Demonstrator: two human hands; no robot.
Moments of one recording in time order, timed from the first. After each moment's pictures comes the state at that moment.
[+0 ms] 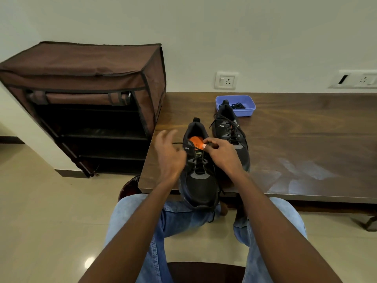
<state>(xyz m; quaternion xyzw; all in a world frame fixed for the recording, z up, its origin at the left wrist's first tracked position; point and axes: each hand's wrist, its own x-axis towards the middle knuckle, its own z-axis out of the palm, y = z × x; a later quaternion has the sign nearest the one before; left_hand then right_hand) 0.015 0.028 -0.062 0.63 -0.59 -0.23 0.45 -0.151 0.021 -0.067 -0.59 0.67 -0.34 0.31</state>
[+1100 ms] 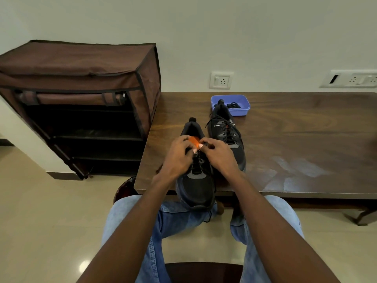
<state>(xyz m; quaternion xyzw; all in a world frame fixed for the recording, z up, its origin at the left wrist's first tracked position) 0.008 0.019 -0.064 0.52 -0.76 -0.23 0.31 -0.150 0.021 -0.071 -0.61 0.67 -0.32 0.28</state>
